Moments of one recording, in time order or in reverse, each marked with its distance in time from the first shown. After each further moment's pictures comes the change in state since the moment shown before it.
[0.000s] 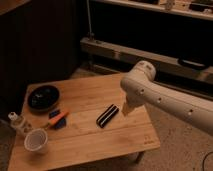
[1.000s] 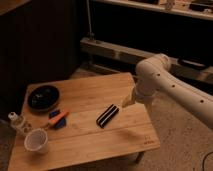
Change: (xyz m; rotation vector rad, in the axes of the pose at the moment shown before) arm -0.010 -0.012 -0.021 0.403 -0.158 0.805
